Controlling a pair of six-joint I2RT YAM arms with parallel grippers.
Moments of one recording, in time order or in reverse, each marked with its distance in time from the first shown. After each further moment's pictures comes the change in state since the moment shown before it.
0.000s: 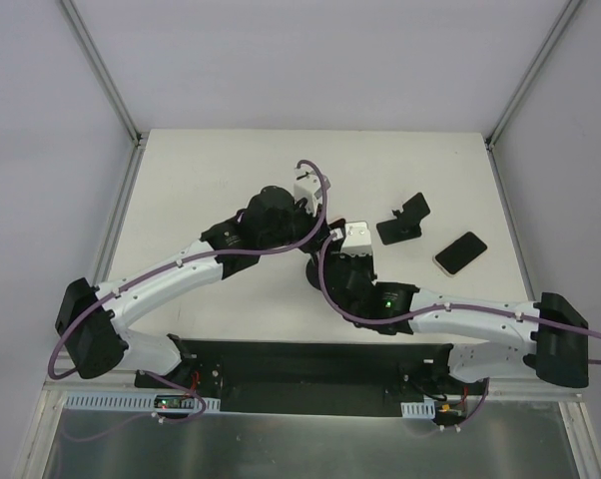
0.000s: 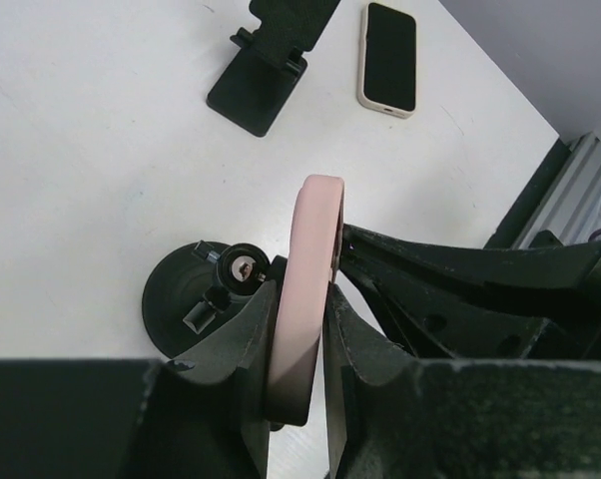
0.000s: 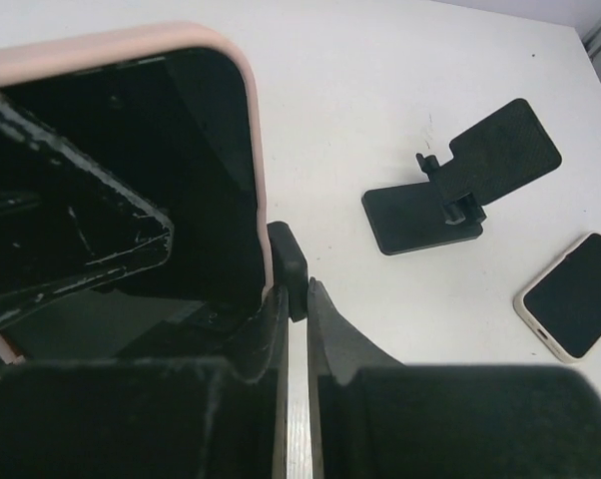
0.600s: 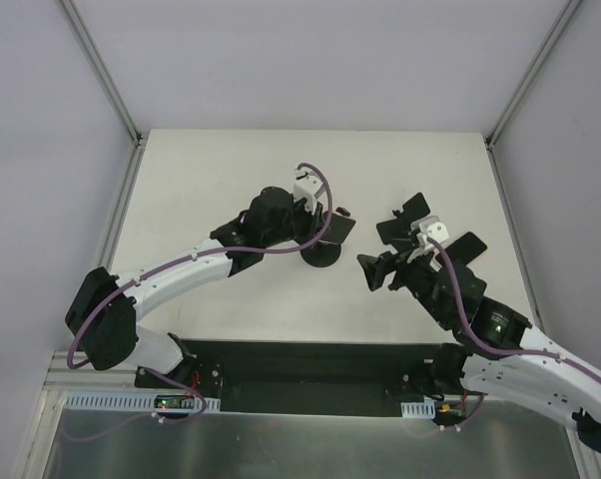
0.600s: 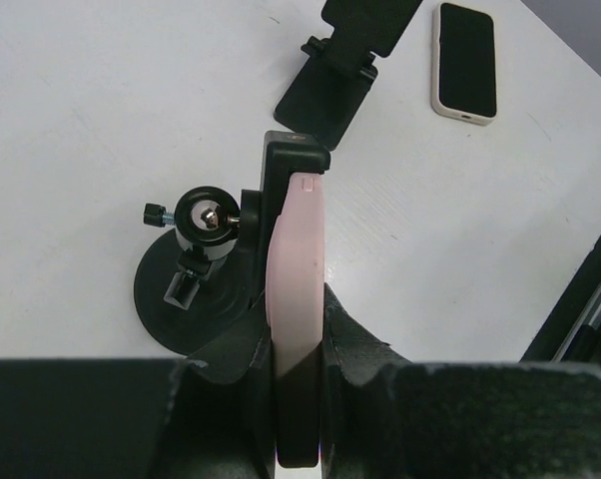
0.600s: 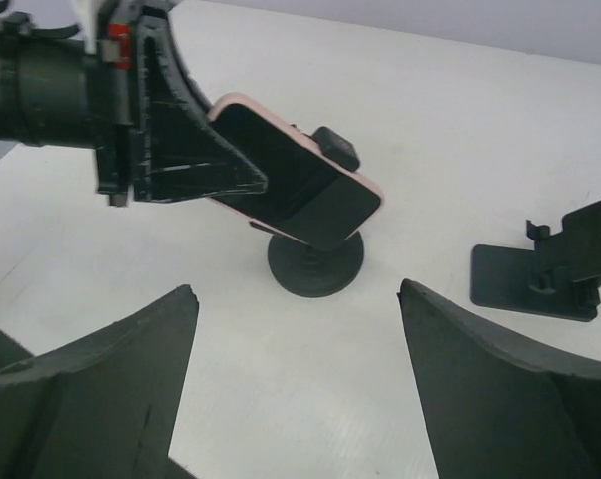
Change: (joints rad) left arm 0.054 0.051 -0.108 0.215 0.027 0.097; right arm -0.139 -0.668 -0.108 -0.092 -0.635 -0.215
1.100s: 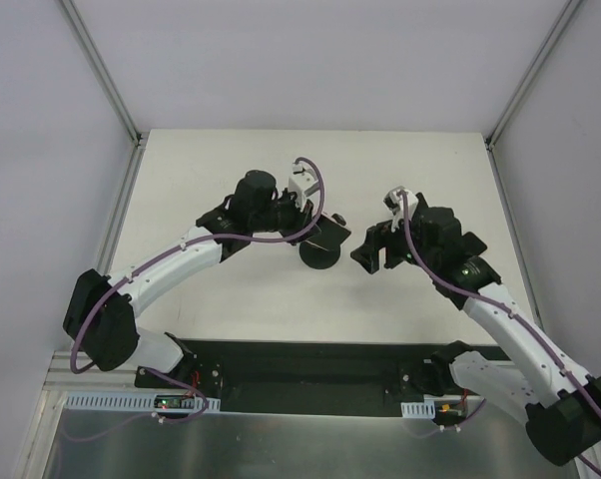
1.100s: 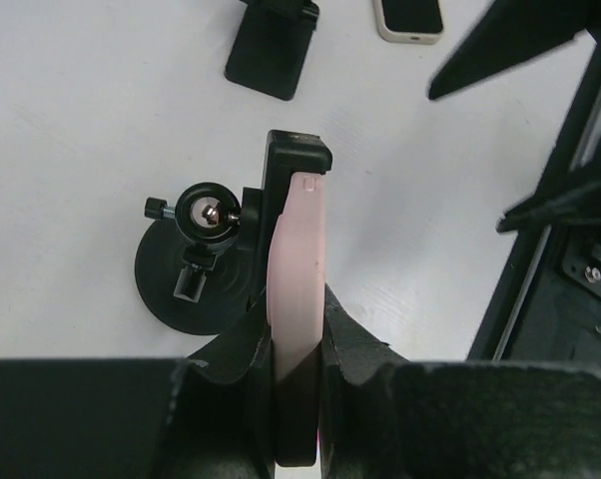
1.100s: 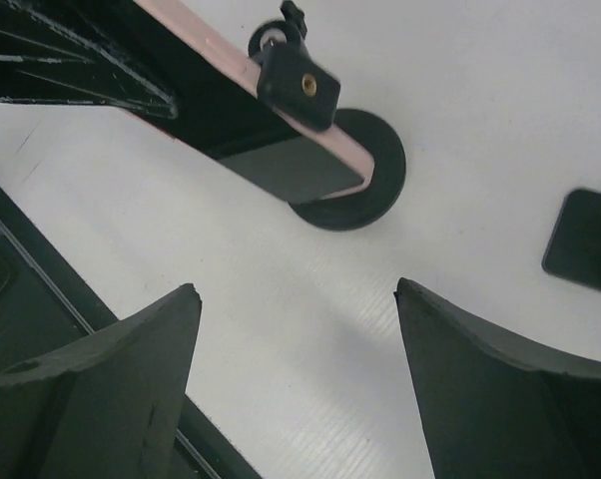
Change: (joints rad) left arm 0.113 -0.006 0.049 -0.117 0.316 0.146; right arm -0.612 0.310 0.053 -0.087 -0.828 -0.051
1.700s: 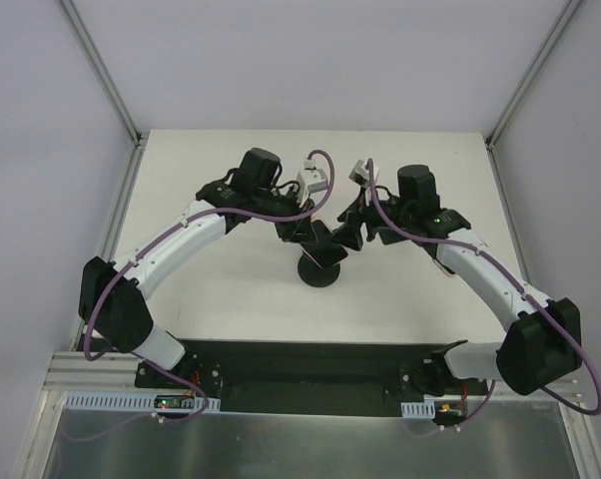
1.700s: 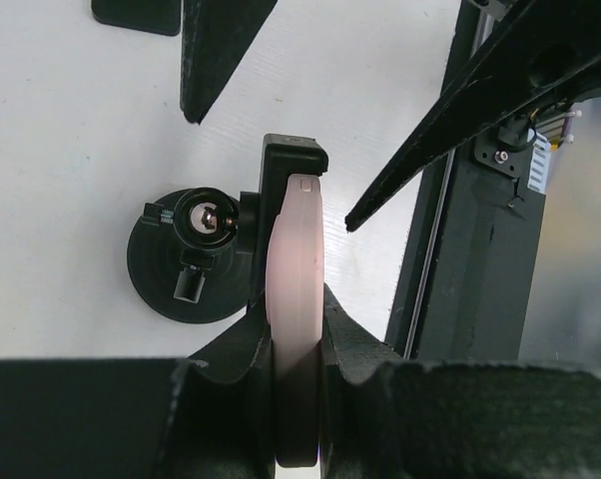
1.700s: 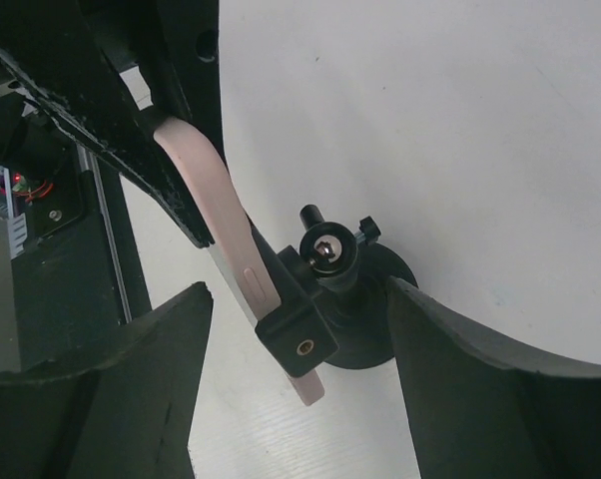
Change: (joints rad) left arm 0.076 0.118 0.292 -0.463 0.350 0.219; right arm -0.075 0.419 0.283 0.089 -0.500 -0.283
